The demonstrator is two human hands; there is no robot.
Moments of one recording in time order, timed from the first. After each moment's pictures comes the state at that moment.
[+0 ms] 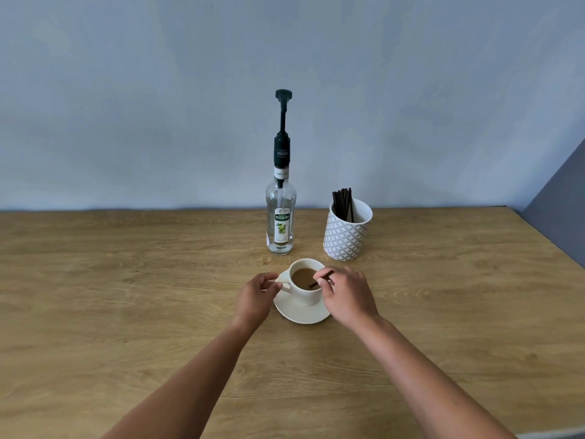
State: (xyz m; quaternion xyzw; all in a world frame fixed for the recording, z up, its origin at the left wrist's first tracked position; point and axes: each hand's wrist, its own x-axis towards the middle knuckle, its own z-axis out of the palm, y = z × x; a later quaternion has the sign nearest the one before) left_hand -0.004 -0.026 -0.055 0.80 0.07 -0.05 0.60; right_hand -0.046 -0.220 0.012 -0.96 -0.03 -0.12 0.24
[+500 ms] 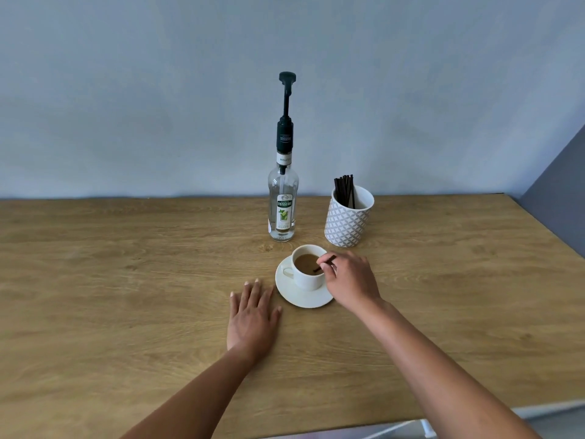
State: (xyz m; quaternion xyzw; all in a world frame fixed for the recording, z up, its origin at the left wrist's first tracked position) left_hand -0.059 -0.010 -0.105 0.99 -0.06 -0.01 0.16; right_hand -0.050 -0.214 0.021 -0.97 -0.01 -0.10 0.22
